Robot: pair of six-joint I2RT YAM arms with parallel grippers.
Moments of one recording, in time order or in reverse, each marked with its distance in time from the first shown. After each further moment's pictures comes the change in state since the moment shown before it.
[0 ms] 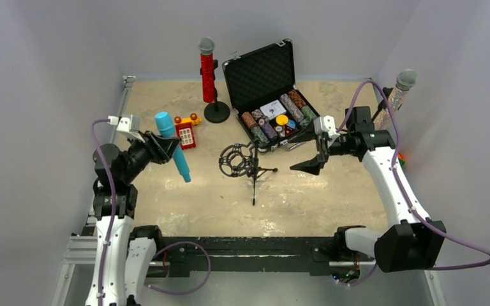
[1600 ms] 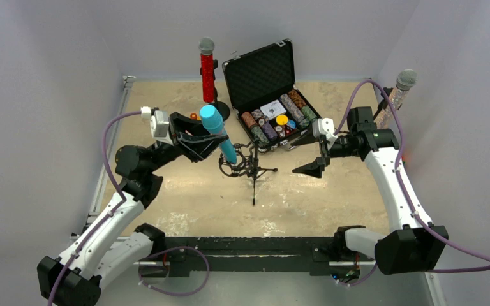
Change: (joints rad) left arm -0.550 0.213 0.030 0.893 0.109 -0.090; right arm 0.001 -0.002 0.066 -0.177 0.084 -0.105
